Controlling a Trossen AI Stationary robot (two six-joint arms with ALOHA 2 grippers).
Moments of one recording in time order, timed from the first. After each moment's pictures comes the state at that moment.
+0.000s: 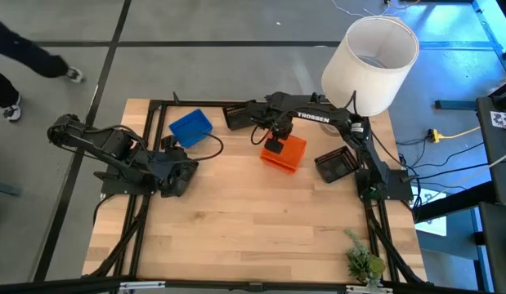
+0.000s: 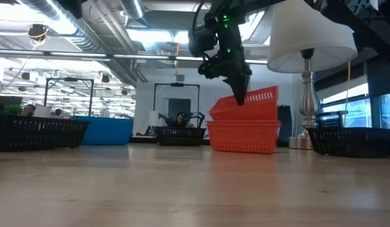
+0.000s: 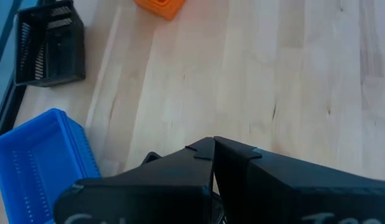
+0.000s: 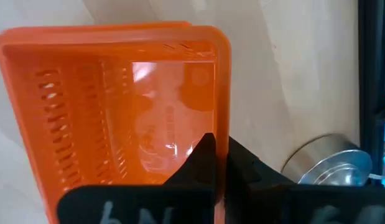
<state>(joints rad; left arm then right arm) -0.36 0.98 1.15 -1.11 -0.37 -0.38 -0.31 2.18 2.04 -1.54 0.18 0.15</state>
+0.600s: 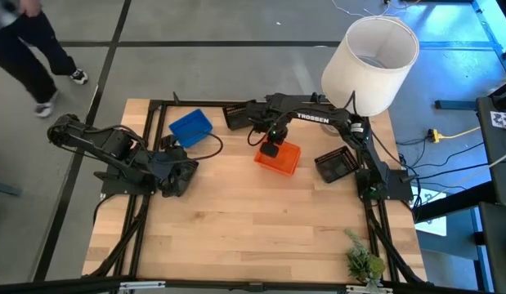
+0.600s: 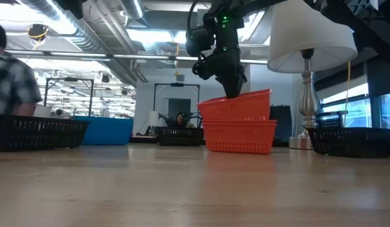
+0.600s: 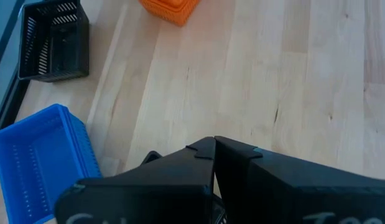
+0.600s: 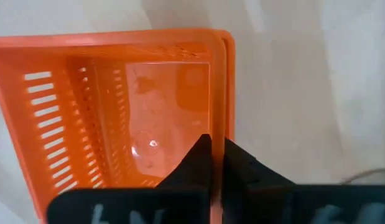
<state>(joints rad) -0.36 0.98 1.15 -1.11 -0.38 -0.42 -0.32 2.18 2.02 -1.46 0.00 0.11</state>
